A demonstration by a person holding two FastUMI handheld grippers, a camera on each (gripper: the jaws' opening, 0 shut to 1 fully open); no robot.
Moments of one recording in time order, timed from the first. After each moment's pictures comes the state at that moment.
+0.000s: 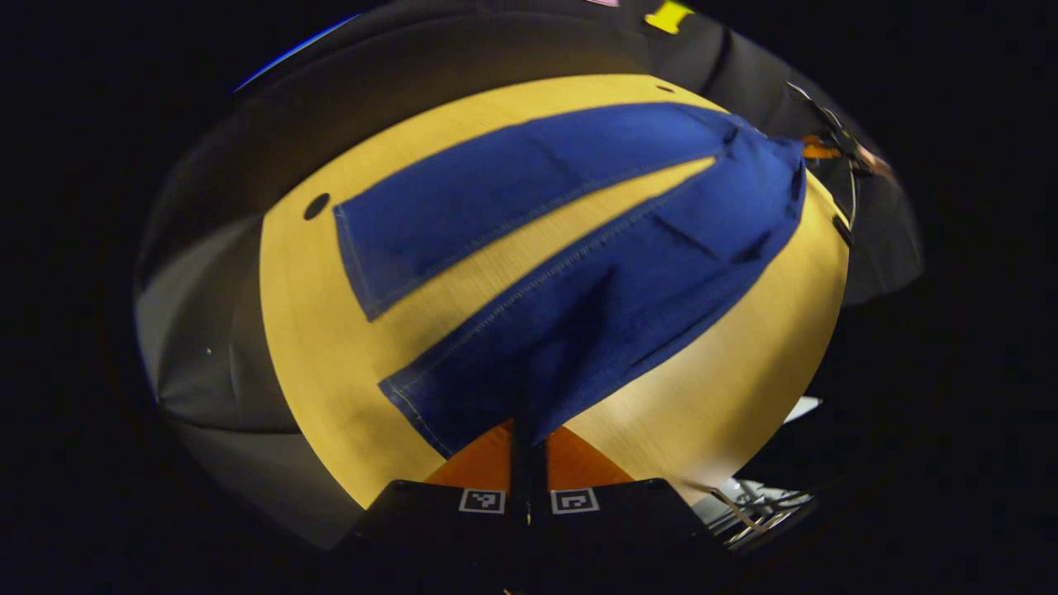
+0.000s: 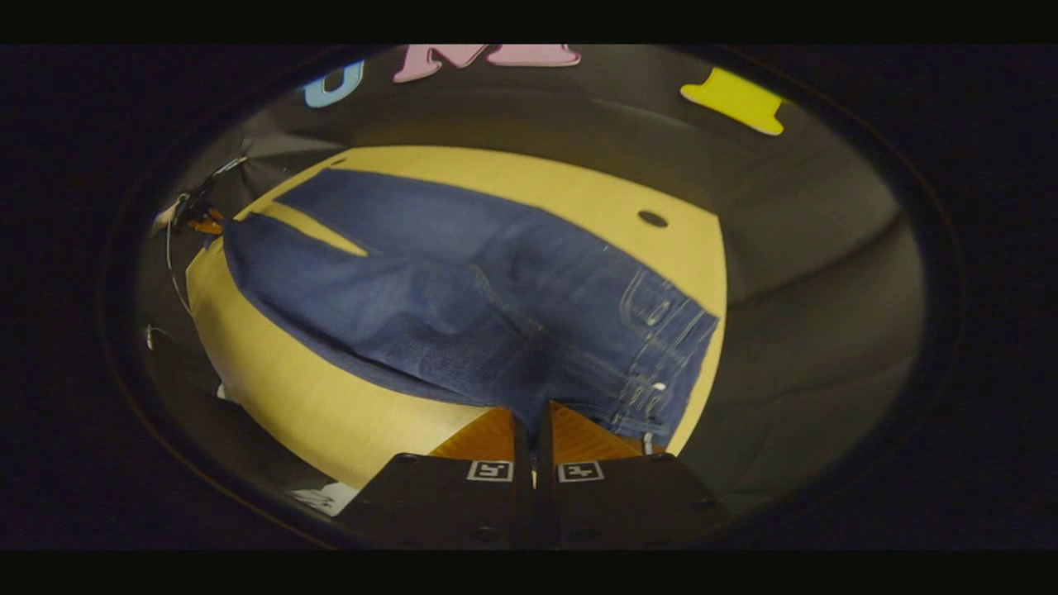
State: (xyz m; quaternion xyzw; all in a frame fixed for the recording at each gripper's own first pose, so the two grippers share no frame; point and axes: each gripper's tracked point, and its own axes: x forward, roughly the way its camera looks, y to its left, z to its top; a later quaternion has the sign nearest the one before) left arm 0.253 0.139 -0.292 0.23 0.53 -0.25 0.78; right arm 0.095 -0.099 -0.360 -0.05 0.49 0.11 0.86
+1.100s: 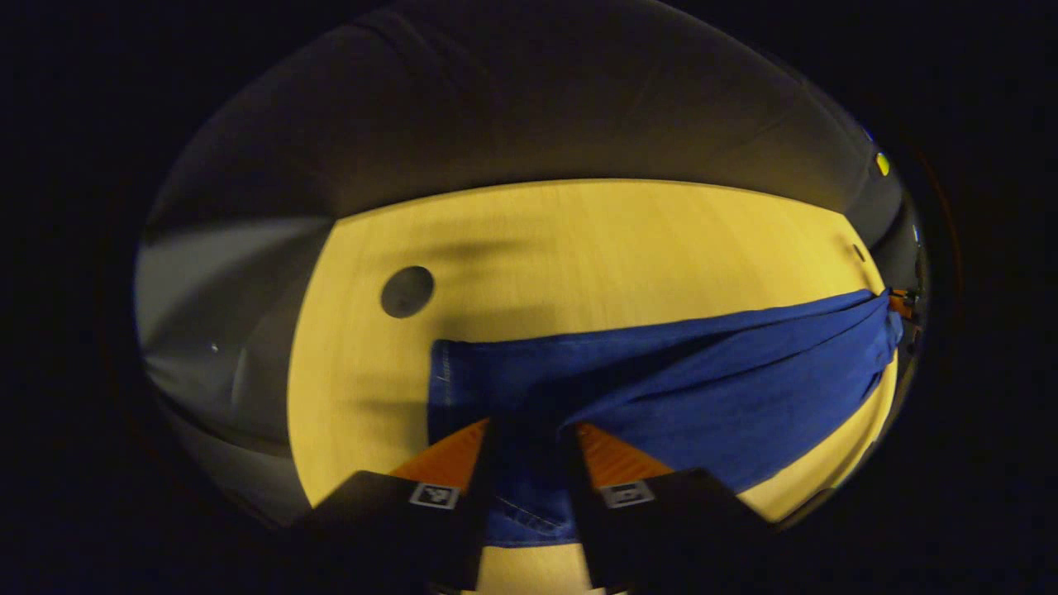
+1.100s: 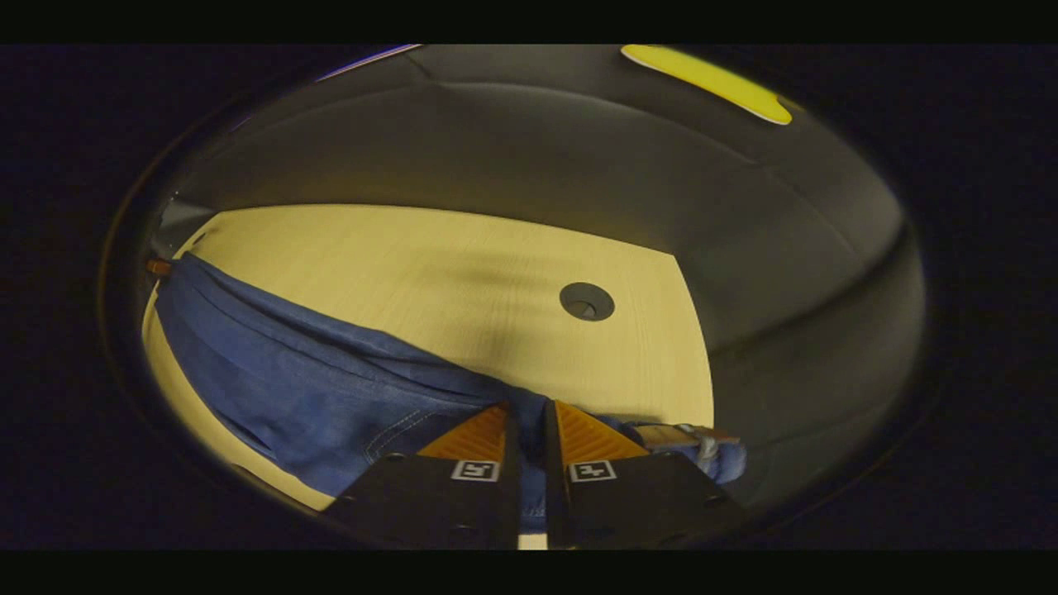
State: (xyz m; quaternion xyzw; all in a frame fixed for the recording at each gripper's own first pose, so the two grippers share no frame) left arm 0.521 0.129 -0.325 0.11 0.49 -0.05 0.86; right arm 0.322 -0.129 -0.449 -0.03 0.47 -0.02 0.88
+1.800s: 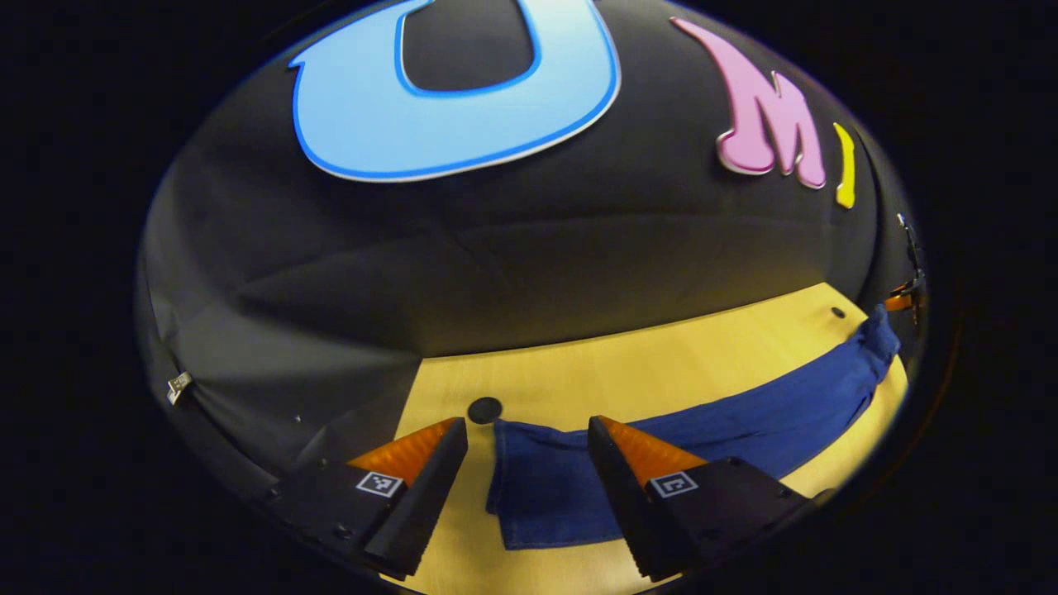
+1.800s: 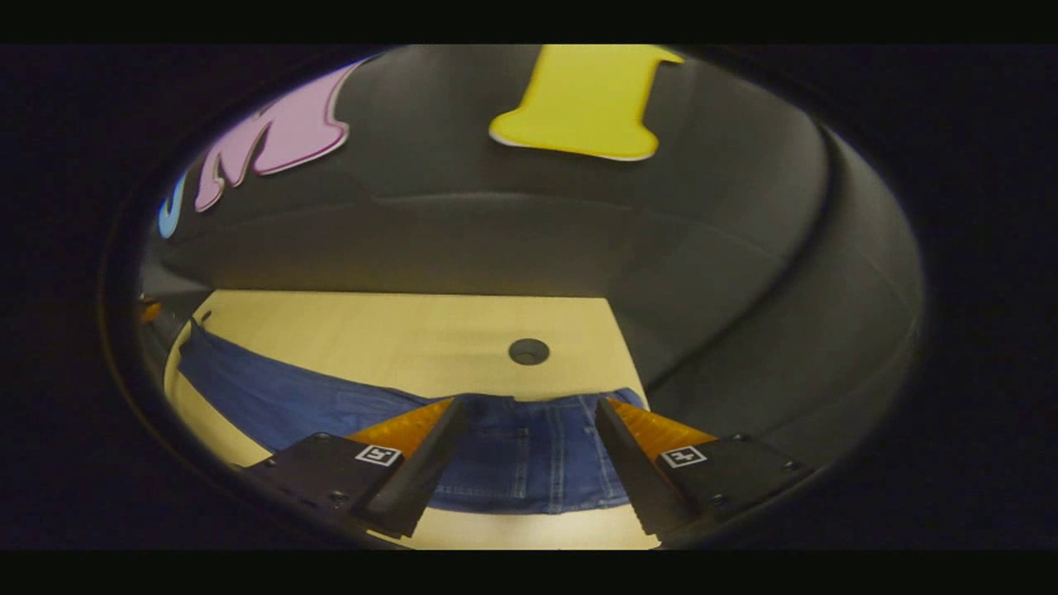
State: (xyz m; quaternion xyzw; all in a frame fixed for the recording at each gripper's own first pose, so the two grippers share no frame) left arm 0.457 0.073 -0.165 0.10 0.25 -0.08 0.96; right arm 0.282 -0.200 -0.337 0.06 0.38 -0.12 0.91
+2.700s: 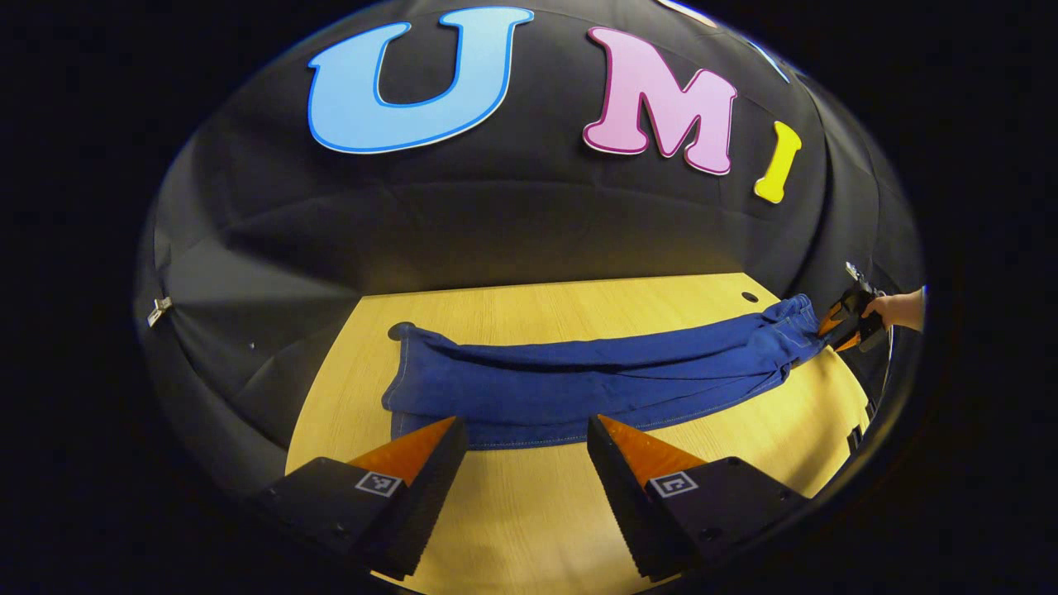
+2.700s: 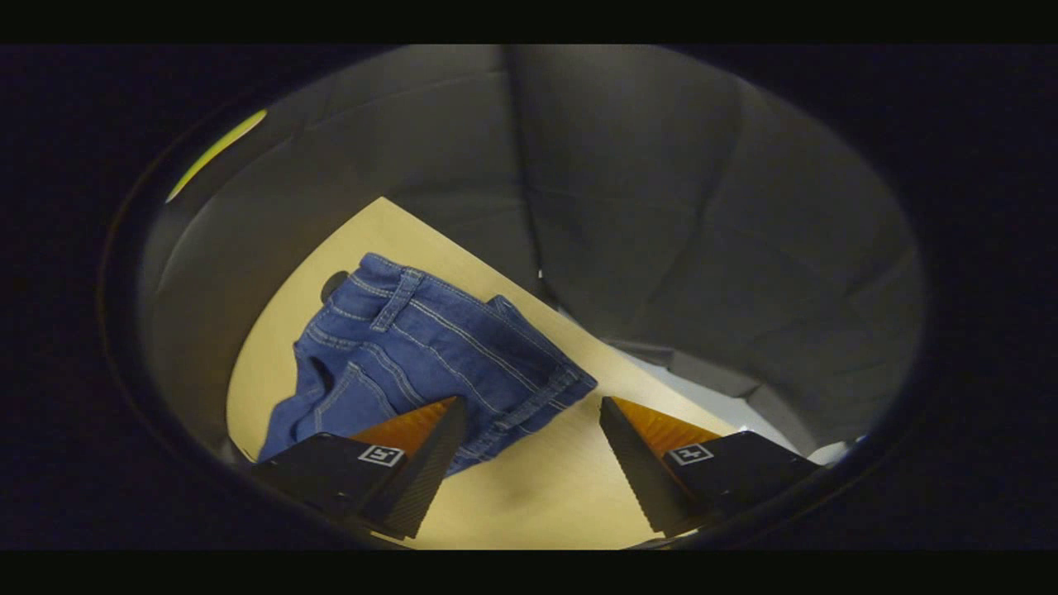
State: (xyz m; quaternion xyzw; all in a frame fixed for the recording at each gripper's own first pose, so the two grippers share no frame) left arm 0.308 0.013 -0.198 0.07 0.29 -0.12 0.95; right arm 0.169 -0.235 -0.465 0.38 0.48 -0.35 0.71
